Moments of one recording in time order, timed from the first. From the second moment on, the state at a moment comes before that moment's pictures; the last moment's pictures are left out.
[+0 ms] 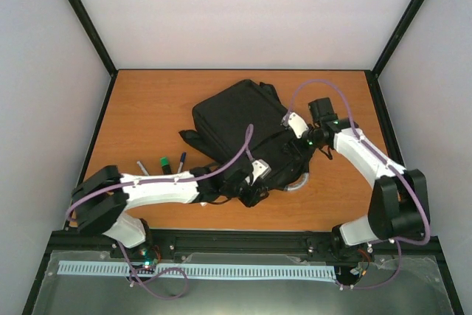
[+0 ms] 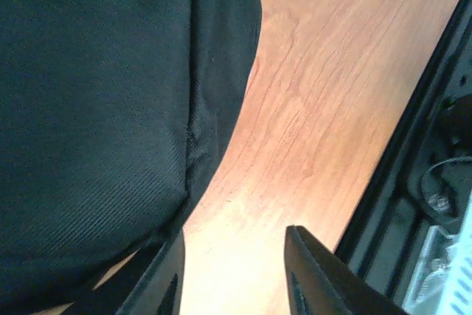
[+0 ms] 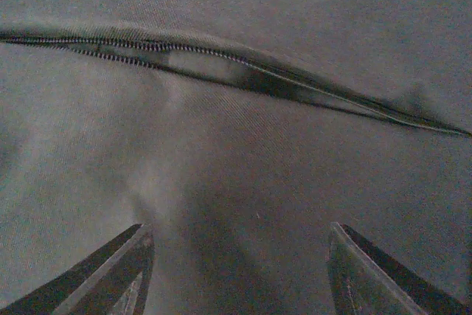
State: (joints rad) left arm -1.12 1.54 0.82 -0.08 0.15 -0.44; right arm 0.27 1.48 1.01 -0.66 -0.42 -0.48
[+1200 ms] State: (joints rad) left arm -1.12 1.56 0.94 -0.20 -0.23 0.02; right arm 0.28 1.52 0.99 -0.70 -0.28 -0.59
